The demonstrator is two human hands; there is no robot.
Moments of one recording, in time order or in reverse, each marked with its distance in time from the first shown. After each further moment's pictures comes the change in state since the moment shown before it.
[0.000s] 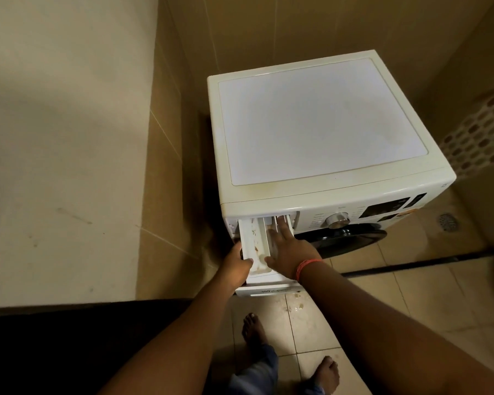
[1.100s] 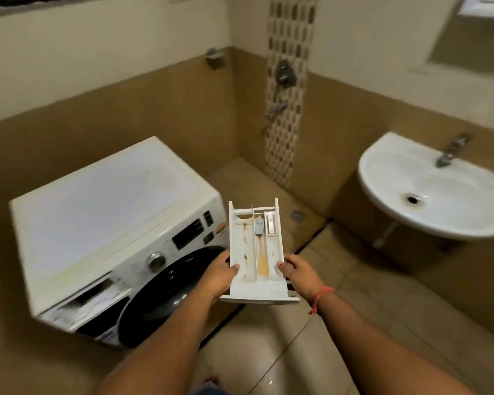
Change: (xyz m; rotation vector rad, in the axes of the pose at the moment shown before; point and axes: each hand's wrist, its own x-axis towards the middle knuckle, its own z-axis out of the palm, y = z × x) left_hand -0.182 0.148 0.323 0.331 -0.388 0.415; right_hand -0.359 0.295 0.043 1.479 0.638 0.455
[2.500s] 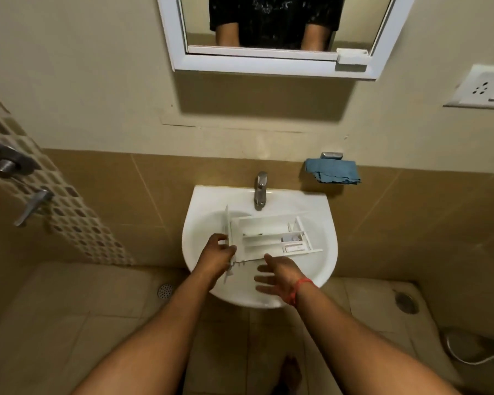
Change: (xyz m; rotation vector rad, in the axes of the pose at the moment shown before) left_hand 0.310 0.383 0.395 0.214 -0.523 0.267; right_hand 0.168 -0.041 -0.432 0.864 0.685 0.288
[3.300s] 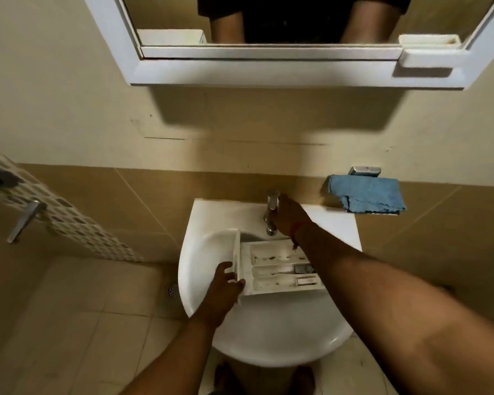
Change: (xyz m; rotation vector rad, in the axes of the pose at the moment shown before) left_hand 0.087 -0.016 0.023 -0.064 -0.107 -0.145; right_hand 0.152 -0.194 0.015 -0.913 0.149 -0.460
